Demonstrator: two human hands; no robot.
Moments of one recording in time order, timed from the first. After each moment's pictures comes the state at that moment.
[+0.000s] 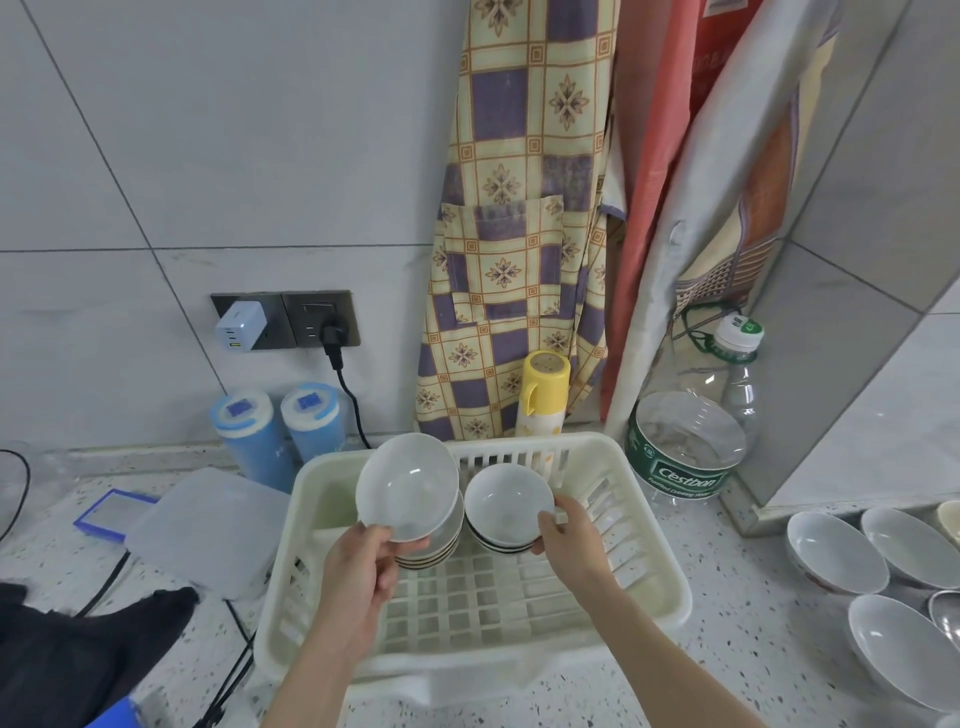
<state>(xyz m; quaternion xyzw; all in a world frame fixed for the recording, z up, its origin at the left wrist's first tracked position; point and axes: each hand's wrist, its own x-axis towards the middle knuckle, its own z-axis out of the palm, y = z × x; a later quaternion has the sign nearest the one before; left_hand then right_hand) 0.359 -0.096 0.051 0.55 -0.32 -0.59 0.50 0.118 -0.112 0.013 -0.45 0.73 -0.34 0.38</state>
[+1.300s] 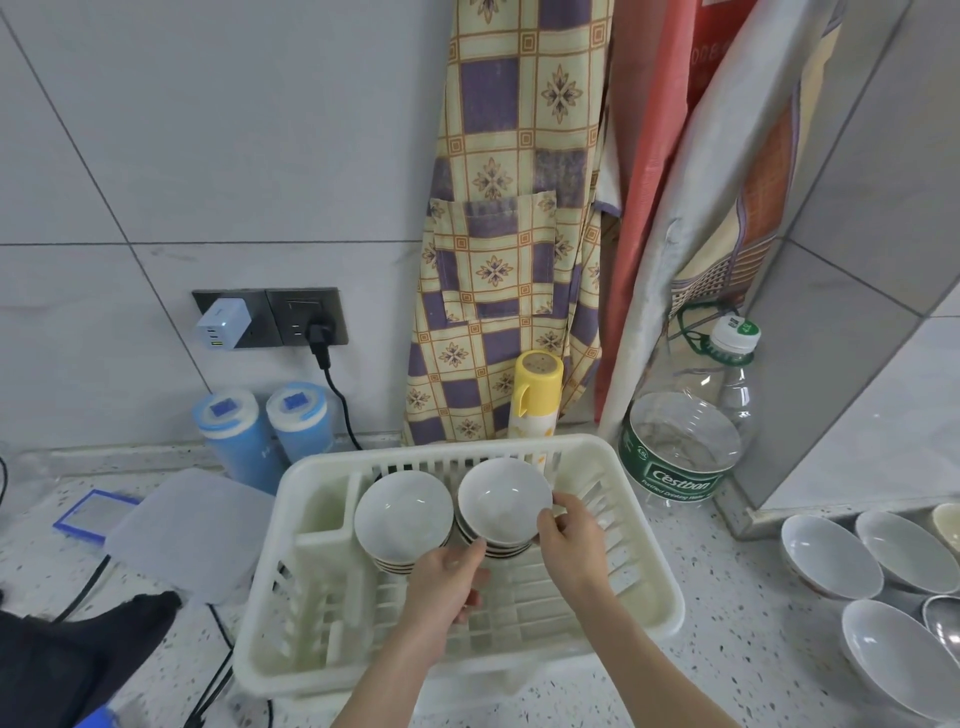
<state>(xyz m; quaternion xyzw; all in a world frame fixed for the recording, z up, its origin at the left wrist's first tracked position) 0.276 -0.098 0.027 0.63 -0.38 -0.60 0.33 0.115 -0.112 0.013 -0.45 0.72 -0.41 0.33</state>
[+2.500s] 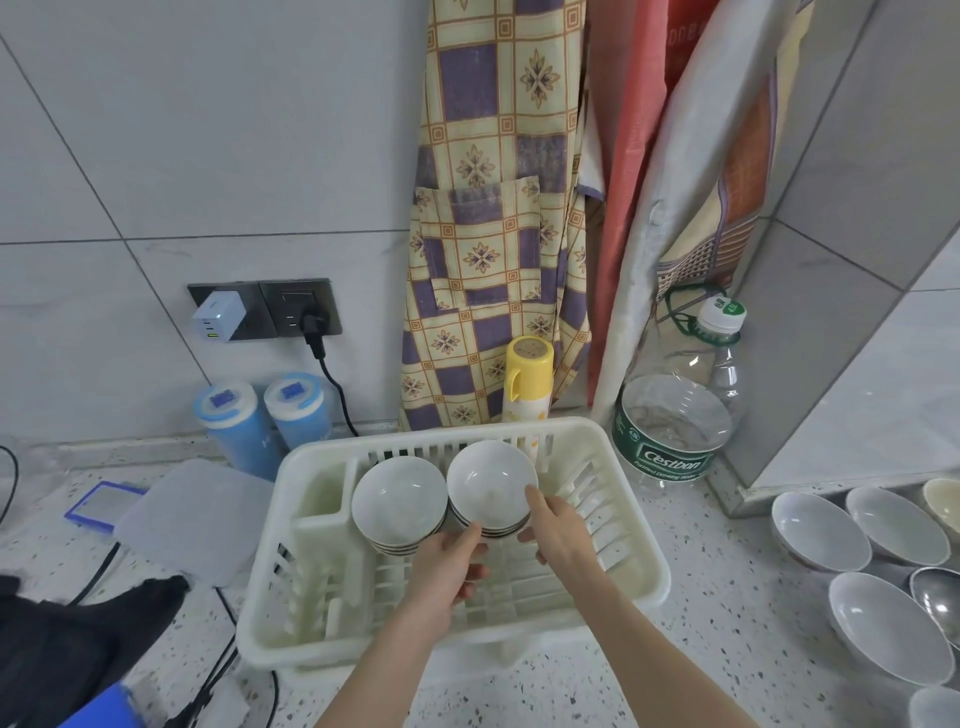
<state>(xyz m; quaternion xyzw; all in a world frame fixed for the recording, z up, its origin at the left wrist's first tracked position) 0.266 -0.091 0.031 0.61 -0.32 -0.63 0.36 0.115 -0.106 0.025 -0.39 0.74 -0.32 0.44</state>
